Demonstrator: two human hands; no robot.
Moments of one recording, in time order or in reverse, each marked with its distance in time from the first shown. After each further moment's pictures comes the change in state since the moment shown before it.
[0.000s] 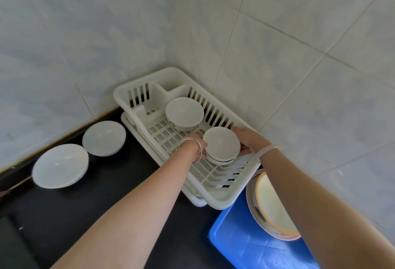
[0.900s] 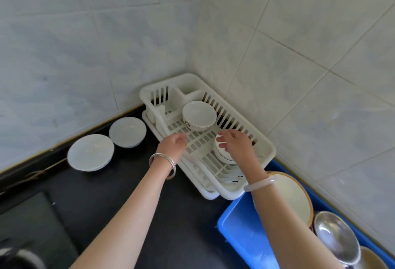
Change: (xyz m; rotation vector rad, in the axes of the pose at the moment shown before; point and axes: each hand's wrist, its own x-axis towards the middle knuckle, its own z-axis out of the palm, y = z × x) left_hand -0.082 -0.044 -0.095 0.179 0.246 0.400; right_hand -0.111 -0.010 0.061 0.084 0.119 -0.486
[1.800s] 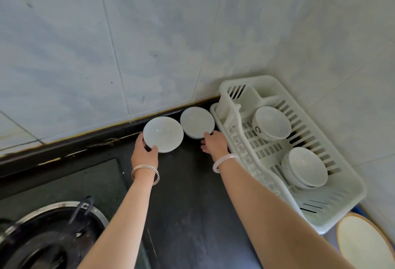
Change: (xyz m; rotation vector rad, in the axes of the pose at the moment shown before) left_hand -0.002 -0.163 -0.156 -0.263 0.733 -0.296; right_hand 0.029 -0.032 0.255 -0.023 -0.256 0.187
